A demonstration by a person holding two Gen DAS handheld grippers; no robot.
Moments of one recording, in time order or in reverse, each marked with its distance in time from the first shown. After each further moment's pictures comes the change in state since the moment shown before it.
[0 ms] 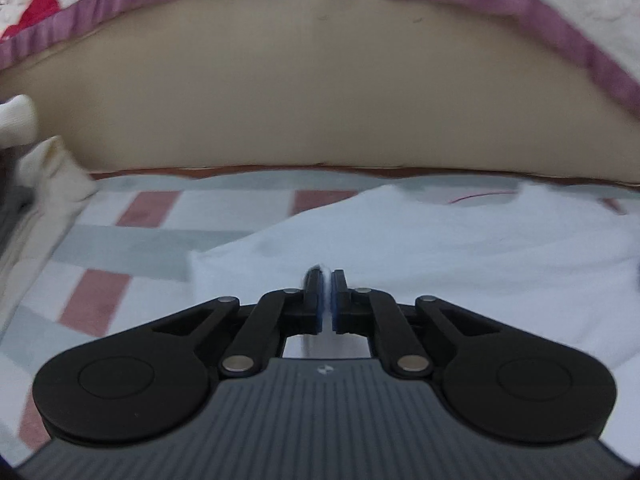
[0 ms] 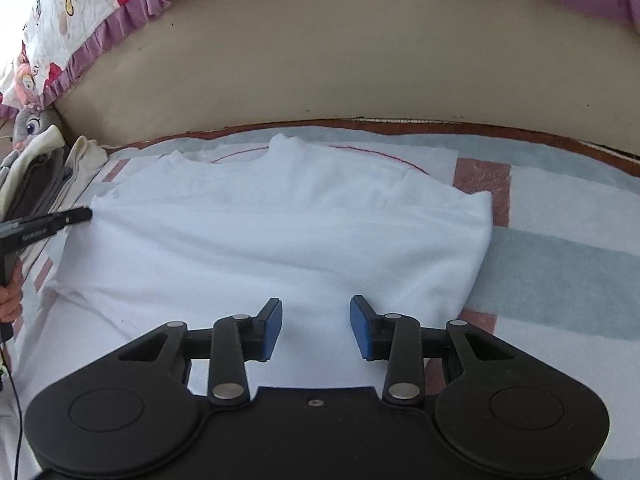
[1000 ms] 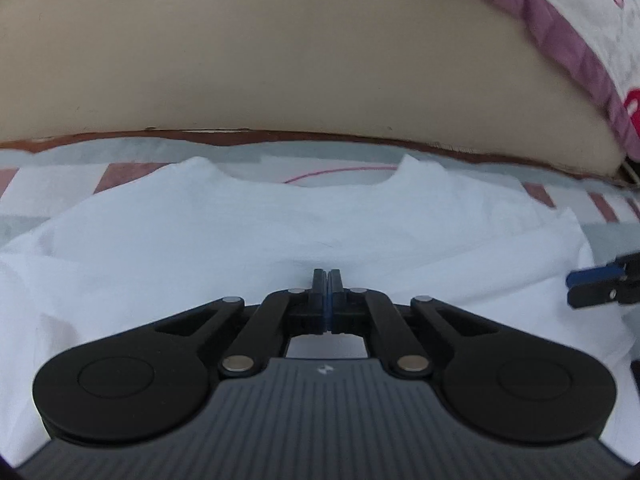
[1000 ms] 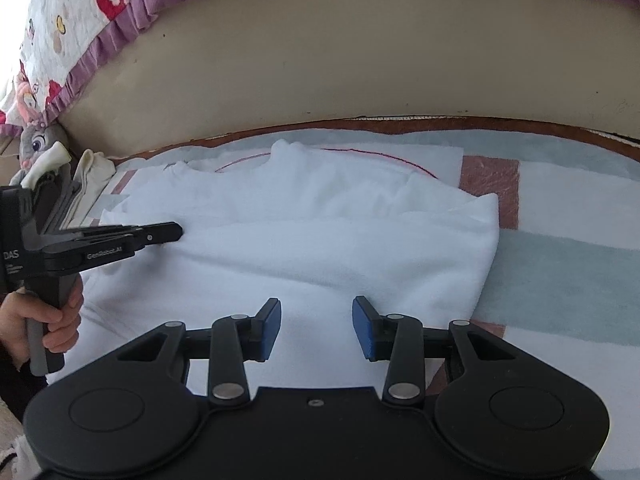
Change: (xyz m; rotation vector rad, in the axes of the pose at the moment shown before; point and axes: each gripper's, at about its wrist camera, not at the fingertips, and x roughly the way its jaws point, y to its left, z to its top) left arm 0.049 -0.098 0.025 -0.020 0.062 -0.235; right arm 0.002 -0.010 0.011 0.077 0.006 0.050
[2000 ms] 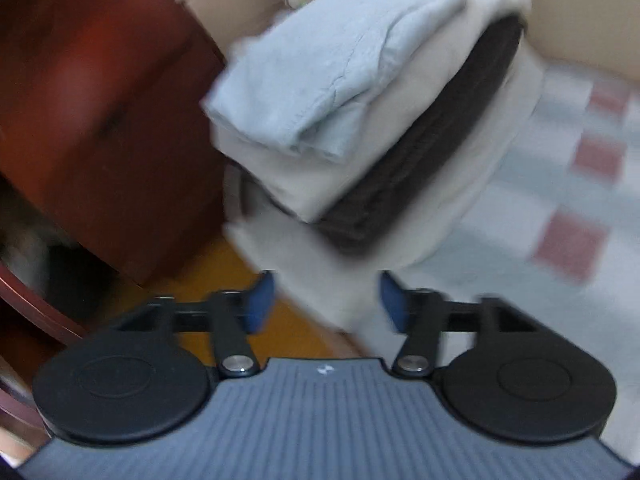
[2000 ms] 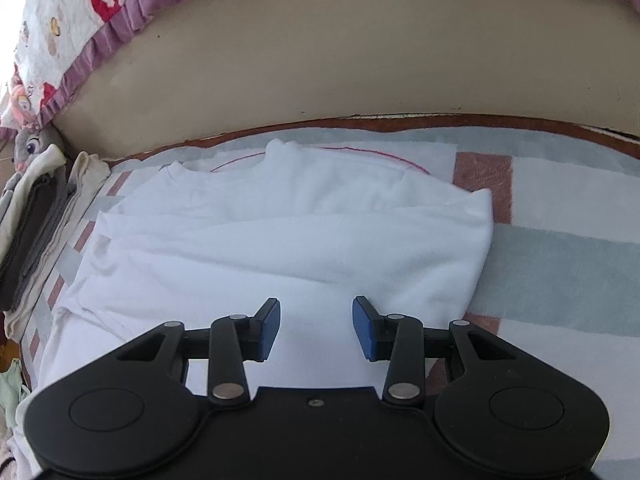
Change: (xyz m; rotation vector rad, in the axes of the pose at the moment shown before) left arm -0.332 0.254 -0.122 -0.401 0.134 0.985; right arm -0.014 0.005 0.001 0.003 -0.040 -0.020
